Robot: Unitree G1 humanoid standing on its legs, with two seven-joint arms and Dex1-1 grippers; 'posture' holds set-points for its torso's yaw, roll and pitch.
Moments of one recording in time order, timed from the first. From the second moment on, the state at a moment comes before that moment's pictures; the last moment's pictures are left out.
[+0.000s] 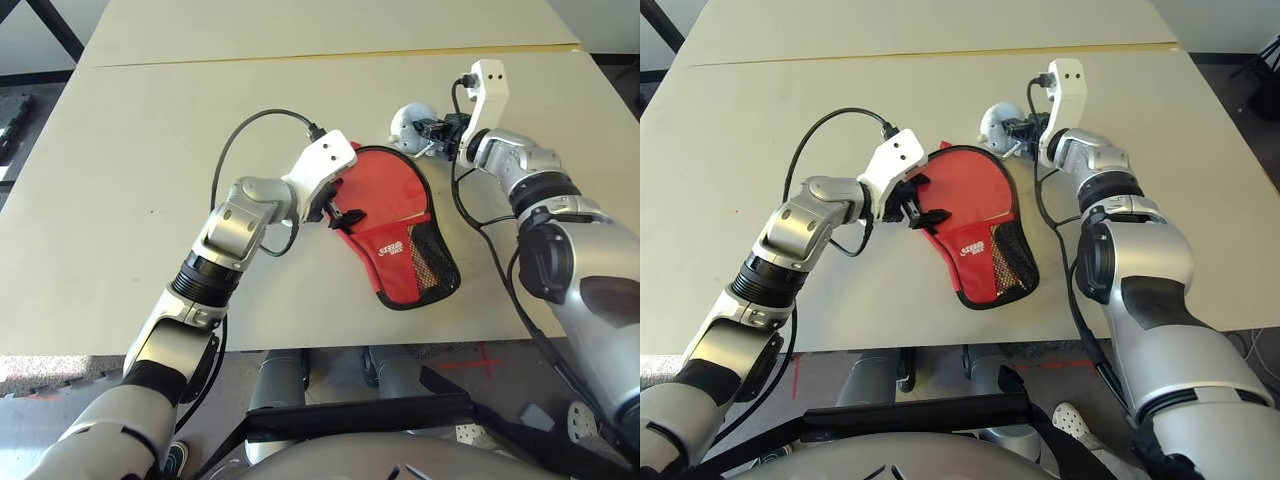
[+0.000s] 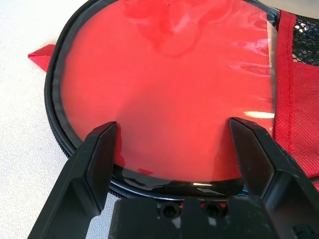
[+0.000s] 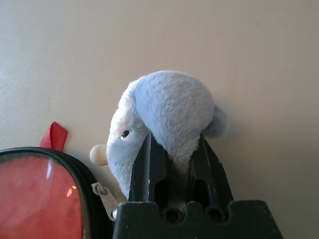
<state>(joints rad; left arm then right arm) -0.71 0.33 -0.33 0.06 -0.04 0.79 -0.82 -1.16 -0.43 -0.23 1.29 0.12 0.22 0.69</state>
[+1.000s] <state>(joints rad) -0.77 0.27 -0.34 0.18 -0.04 0.75 -0.81 -0.77 -0.87 0.03 0.58 0.21 0.73 1.52</state>
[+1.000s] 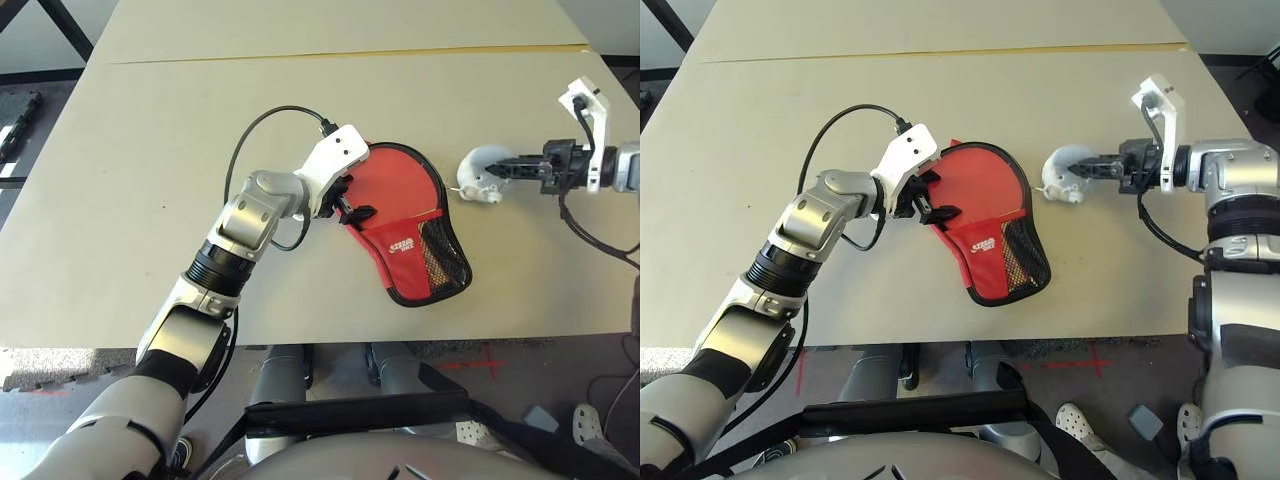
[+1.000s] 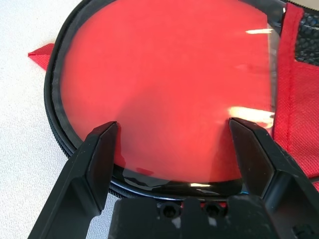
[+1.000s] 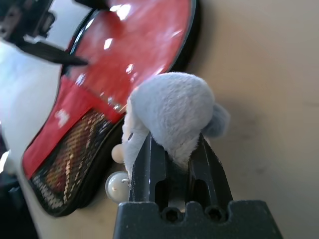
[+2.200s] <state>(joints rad) -0.74 0.38 -0.27 0.08 -0.14 0.80 -0.89 -0.51 -1.20 0.14 0.21 0.61 0.71 1.61</state>
